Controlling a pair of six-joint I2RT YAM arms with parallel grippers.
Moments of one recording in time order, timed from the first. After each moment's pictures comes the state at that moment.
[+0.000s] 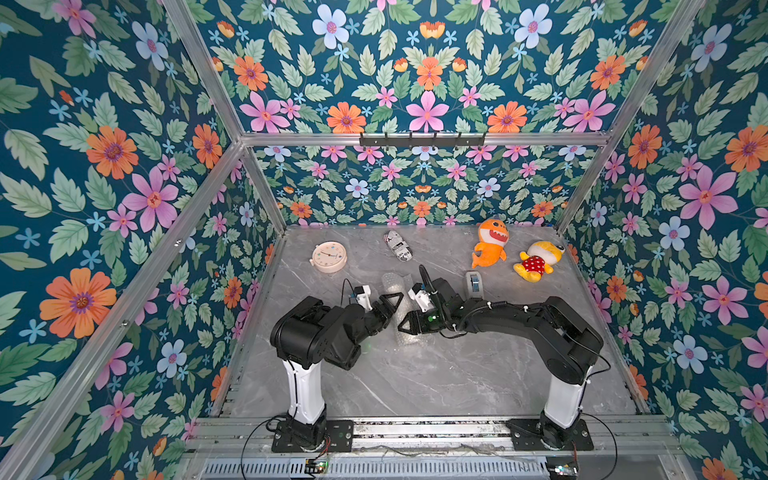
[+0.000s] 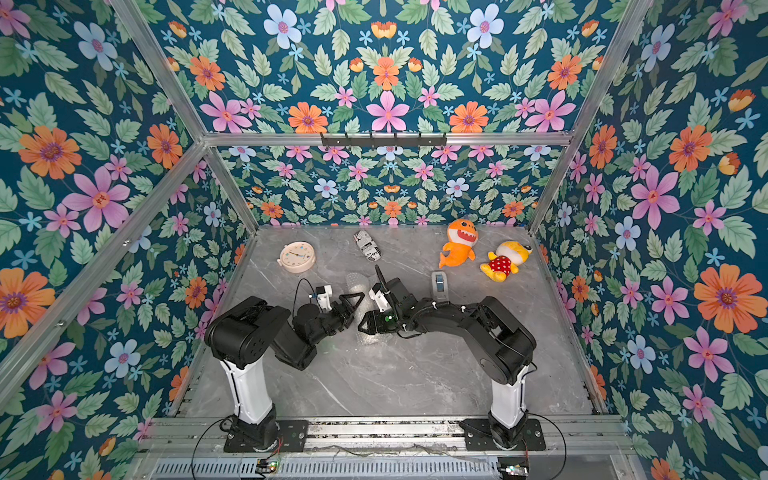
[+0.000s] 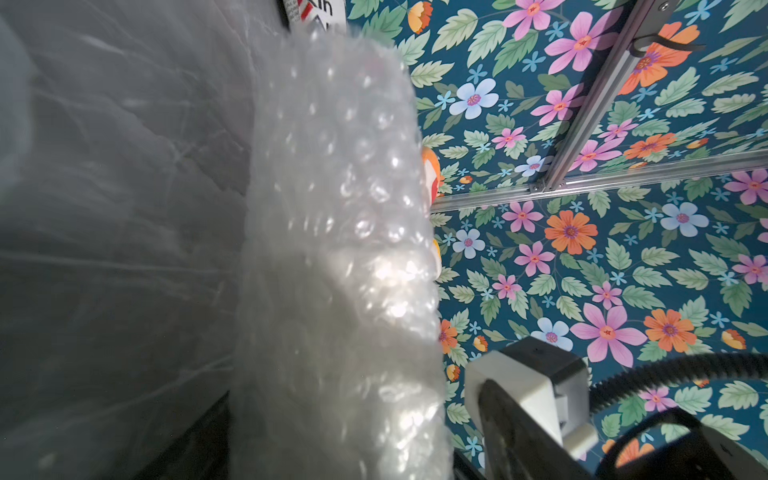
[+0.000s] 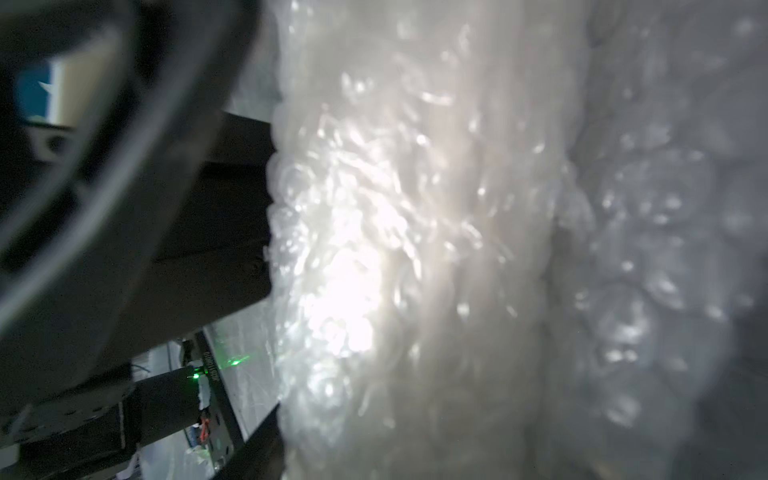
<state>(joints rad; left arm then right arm) -0.44 1.91 0.39 1.34 0.33 -1.27 0.76 1.86 1.07 -0.08 -0.42 0.56</state>
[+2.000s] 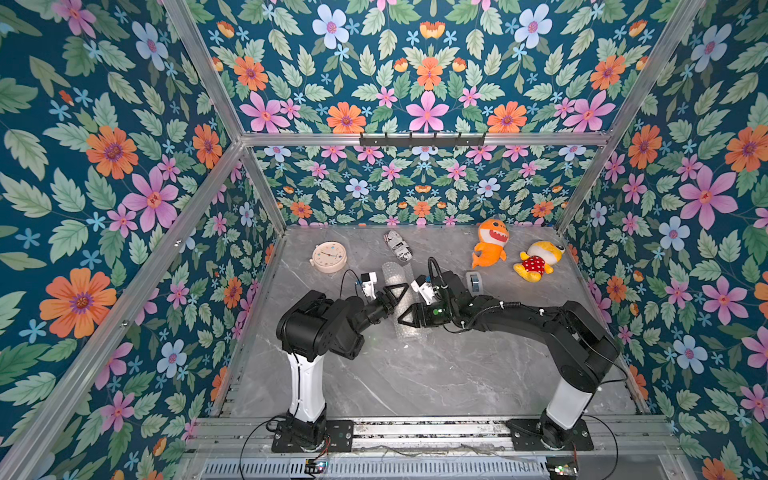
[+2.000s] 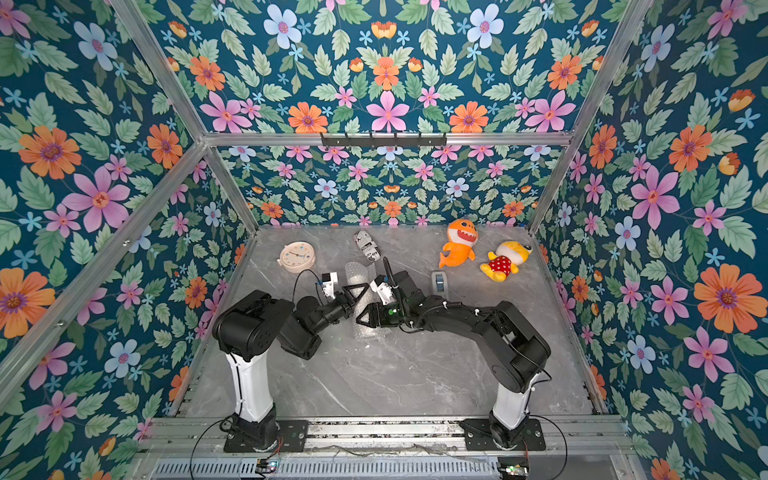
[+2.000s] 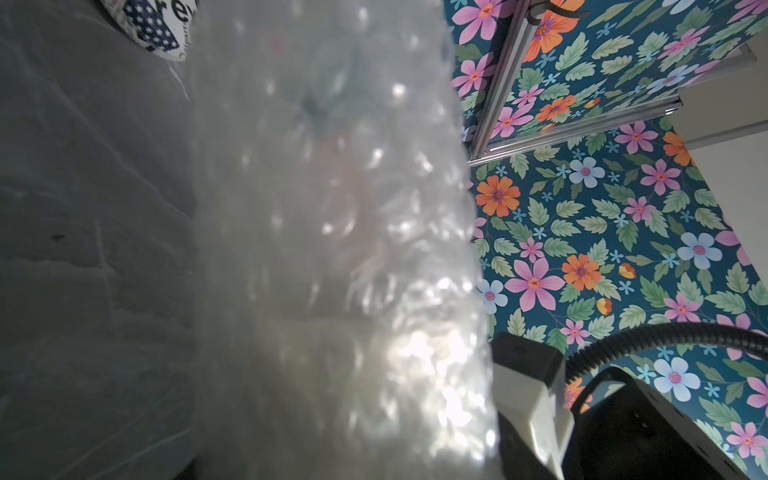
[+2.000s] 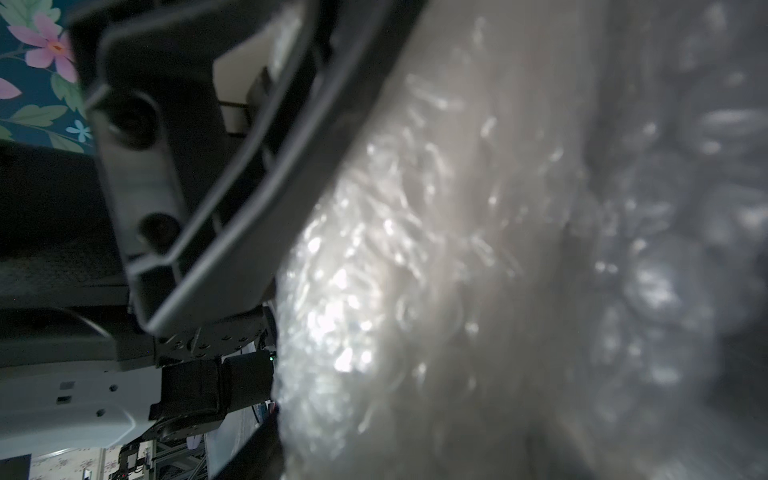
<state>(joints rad) -0.43 2.00 0.52 1.53 0.48 -1.32 0.72 1.77 1.05 -0.01 -0.55 0.61</state>
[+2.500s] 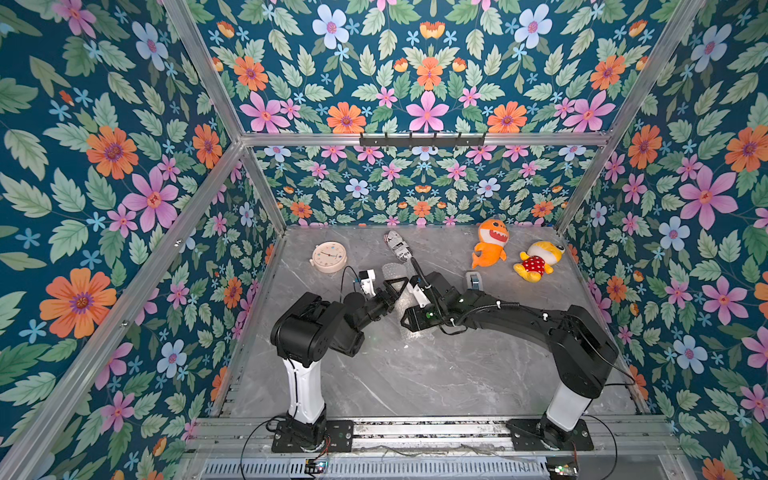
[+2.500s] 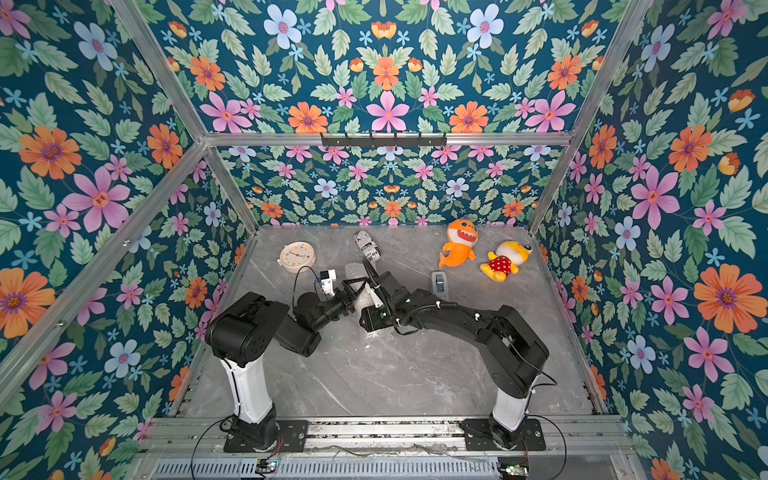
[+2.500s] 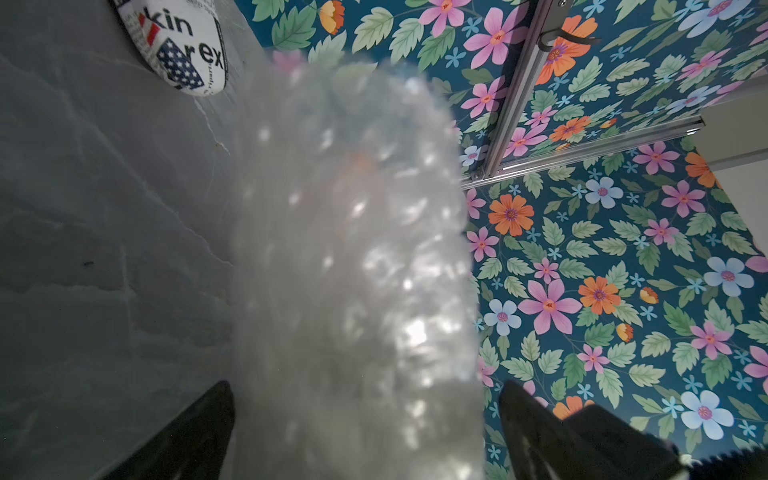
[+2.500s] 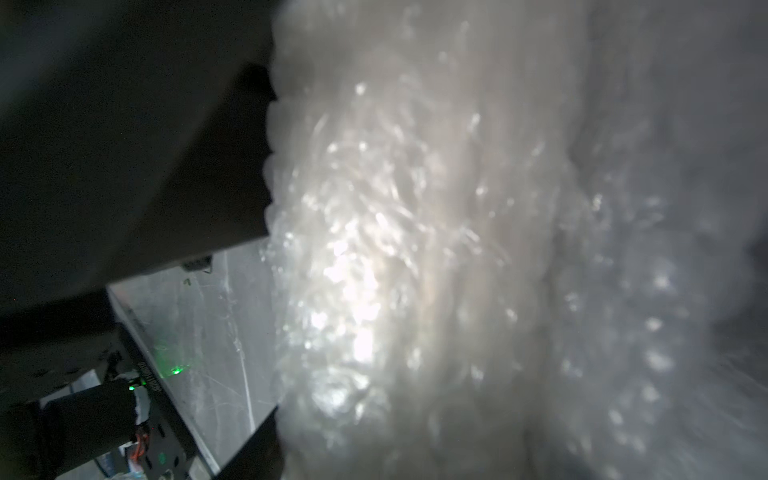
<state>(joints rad) -0.43 1.92 0.53 1.37 0.42 -1.27 0.82 1.76 1.21 -0.37 -0.19 0.45</state>
